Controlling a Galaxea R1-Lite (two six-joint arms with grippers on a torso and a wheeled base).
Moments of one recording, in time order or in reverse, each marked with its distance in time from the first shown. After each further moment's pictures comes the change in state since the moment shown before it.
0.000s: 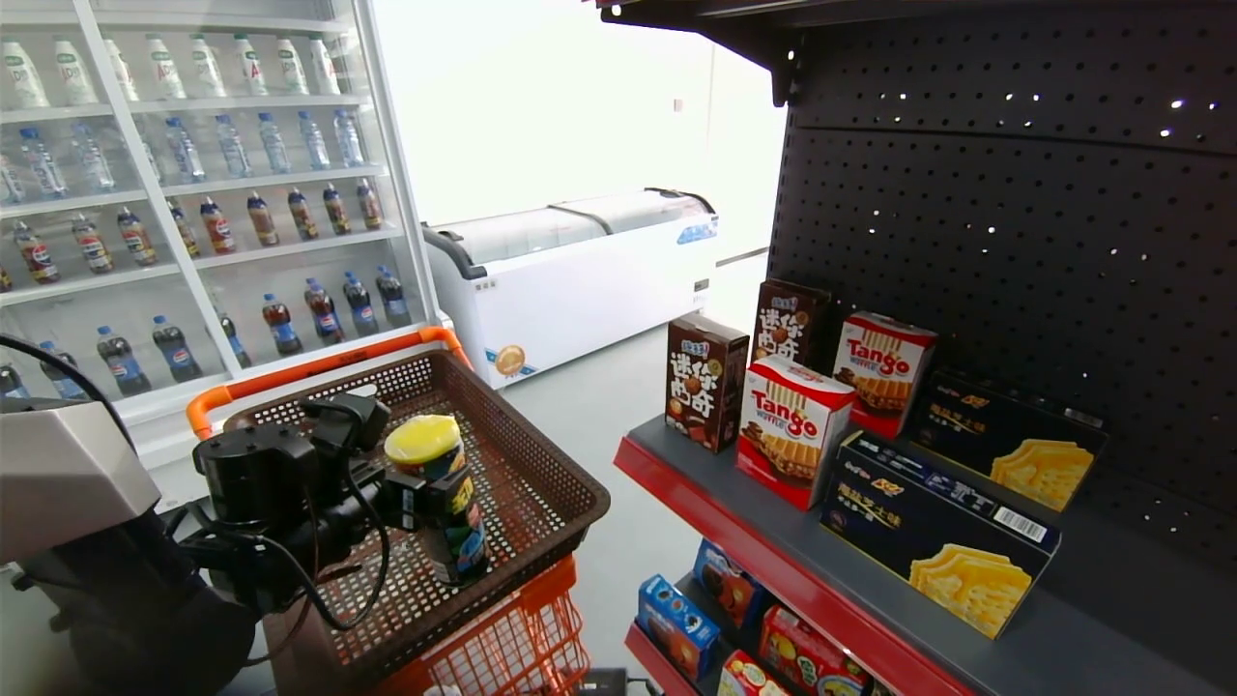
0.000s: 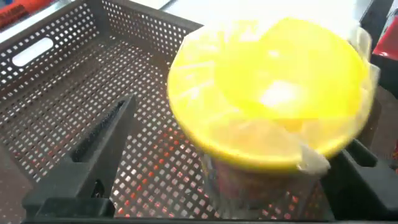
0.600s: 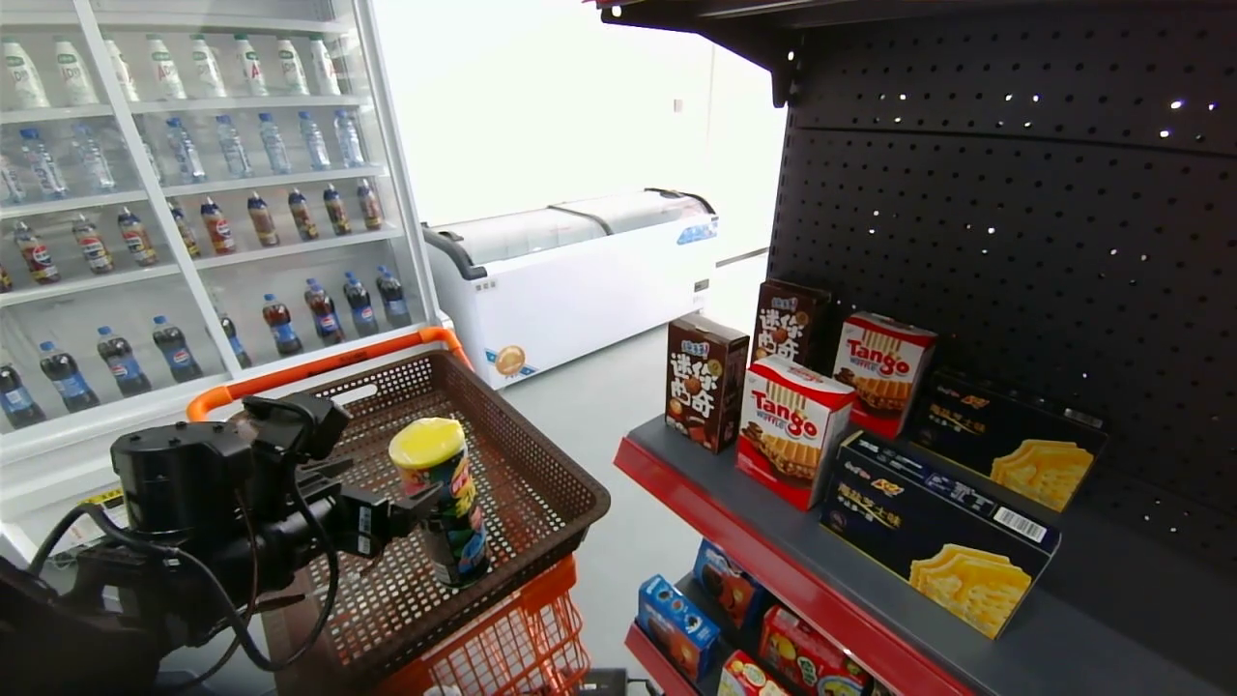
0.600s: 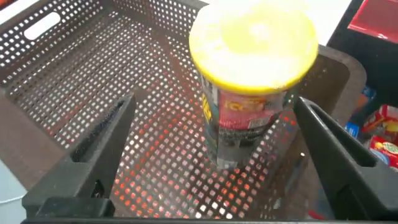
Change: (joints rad) left arm 0.005 -0.255 0.083 0.266 -0.001 -0.002; right arm 0.000 0.000 0.000 0.000 0.000 0.000
